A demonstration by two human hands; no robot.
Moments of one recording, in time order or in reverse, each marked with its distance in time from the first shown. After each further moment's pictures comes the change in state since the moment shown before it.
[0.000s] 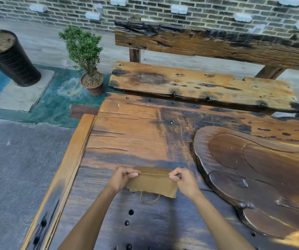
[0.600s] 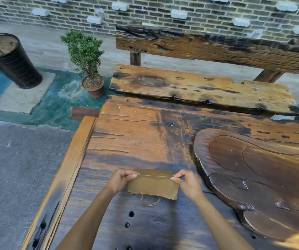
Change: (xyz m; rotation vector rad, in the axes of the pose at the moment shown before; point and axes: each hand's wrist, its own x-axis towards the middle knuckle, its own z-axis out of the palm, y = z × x) left_hand 0.000 -0.011 -0.007 -0.058 -0.045 0.012; right_hand 0.005 0.020 0.001 0.006 0.056 0.036
